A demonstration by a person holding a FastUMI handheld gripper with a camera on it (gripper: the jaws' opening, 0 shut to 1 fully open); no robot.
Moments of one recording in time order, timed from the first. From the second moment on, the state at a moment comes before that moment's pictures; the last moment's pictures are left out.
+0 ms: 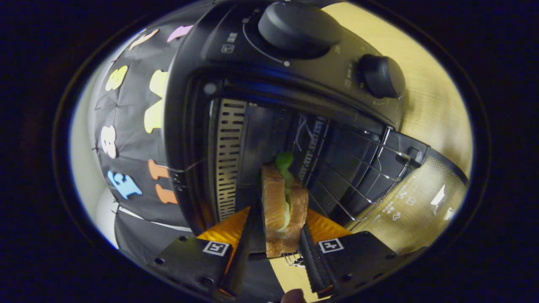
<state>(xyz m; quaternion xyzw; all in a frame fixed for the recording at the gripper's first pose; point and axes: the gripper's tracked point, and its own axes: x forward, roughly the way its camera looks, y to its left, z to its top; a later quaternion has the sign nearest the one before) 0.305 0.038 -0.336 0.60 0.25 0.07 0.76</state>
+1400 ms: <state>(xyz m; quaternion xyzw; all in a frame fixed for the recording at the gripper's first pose) 0.191 0.045 -0.322 0.35 0.46 0.03 0.82</state>
